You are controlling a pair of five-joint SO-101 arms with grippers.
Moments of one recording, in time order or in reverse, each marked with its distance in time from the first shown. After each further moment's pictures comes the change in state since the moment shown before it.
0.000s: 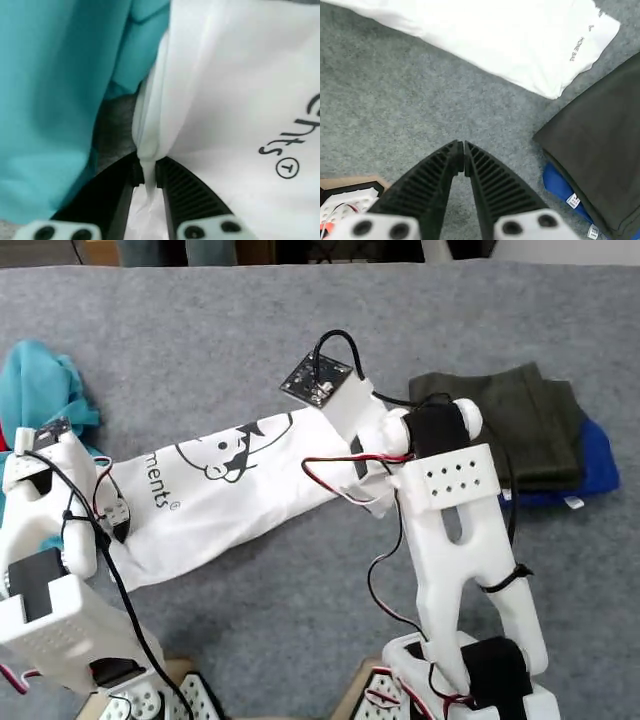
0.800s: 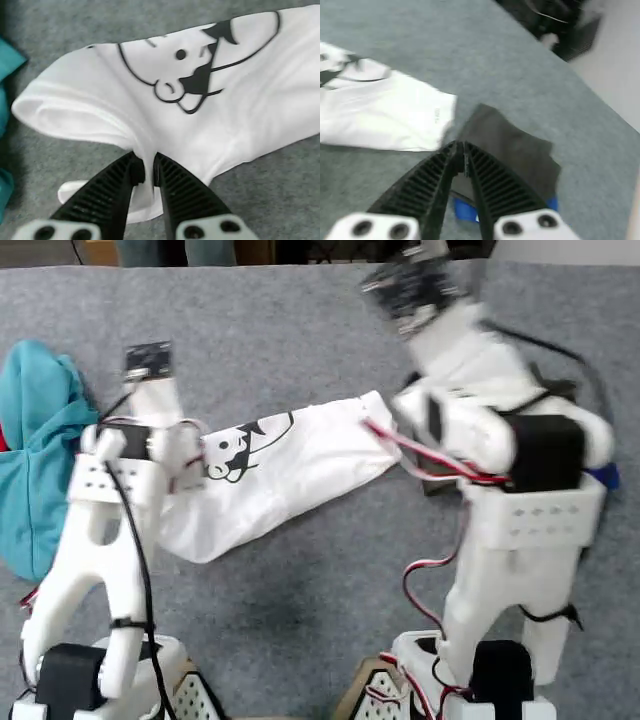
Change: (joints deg) left arm 33.4 -35.8 -1.8 4.7 4.7; right arm 16.4 -0.3 -32.3 -3.3 -1.3
